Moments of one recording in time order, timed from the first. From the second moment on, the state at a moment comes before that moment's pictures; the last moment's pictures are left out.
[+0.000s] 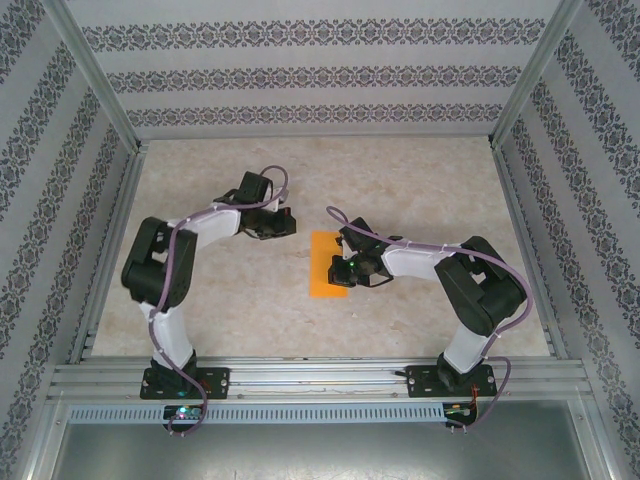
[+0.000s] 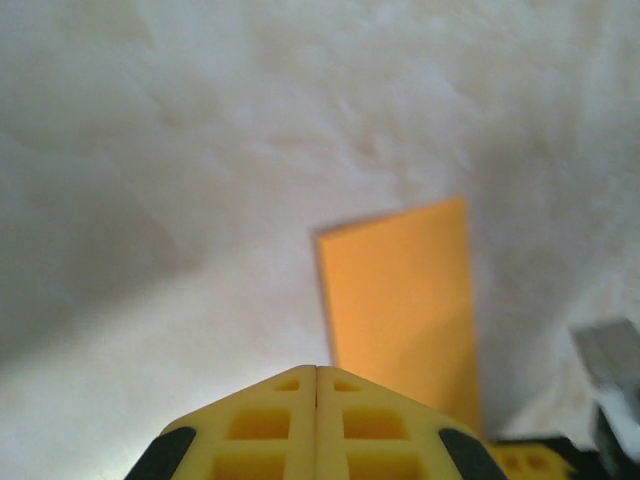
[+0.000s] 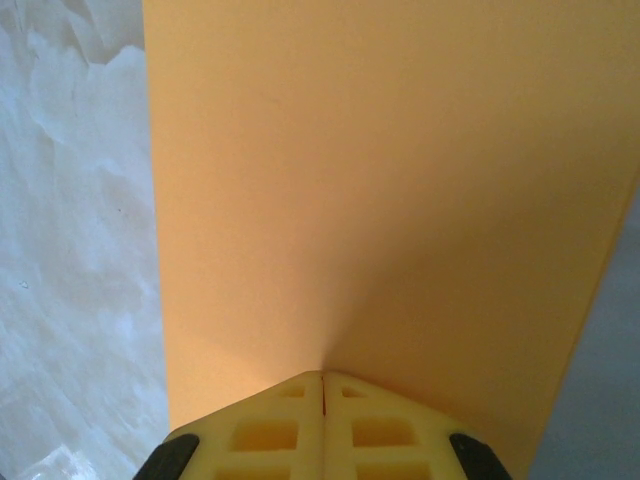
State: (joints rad) left arm -0.34 1.84 1.16 -0.29 0.52 -0.45; right arm 0.63 1.73 0.86 -0.27 -0.37 0.69
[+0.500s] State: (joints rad) left arm -0.50 1.87 1.02 -0.16 0.61 -0.59; right arm 0.63 1.73 0.86 -0.27 -0.37 0.69
